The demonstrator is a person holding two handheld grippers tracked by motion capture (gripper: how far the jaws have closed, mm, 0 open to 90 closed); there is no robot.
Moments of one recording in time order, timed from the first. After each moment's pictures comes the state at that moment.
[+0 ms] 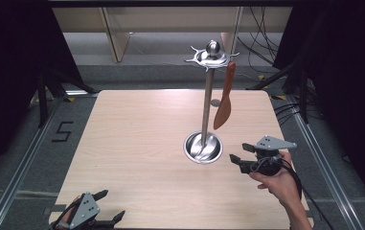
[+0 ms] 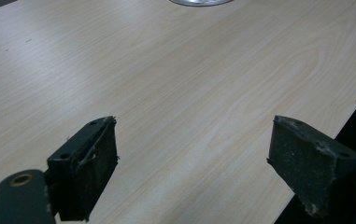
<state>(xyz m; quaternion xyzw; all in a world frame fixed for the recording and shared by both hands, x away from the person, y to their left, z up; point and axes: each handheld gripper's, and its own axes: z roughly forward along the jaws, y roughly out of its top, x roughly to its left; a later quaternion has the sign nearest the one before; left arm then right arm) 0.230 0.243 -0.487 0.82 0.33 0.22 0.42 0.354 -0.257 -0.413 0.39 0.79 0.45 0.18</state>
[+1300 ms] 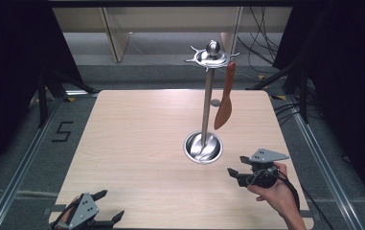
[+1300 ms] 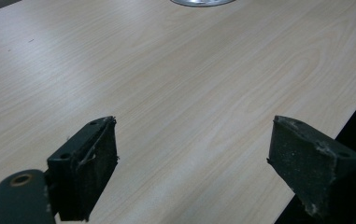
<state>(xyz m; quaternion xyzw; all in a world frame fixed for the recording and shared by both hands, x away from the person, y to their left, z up) 0.230 0.244 -0.486 0.81 0.32 0.23 0.43 0.337 -0.254 -0.442 0.38 0.81 0.41 0.17</state>
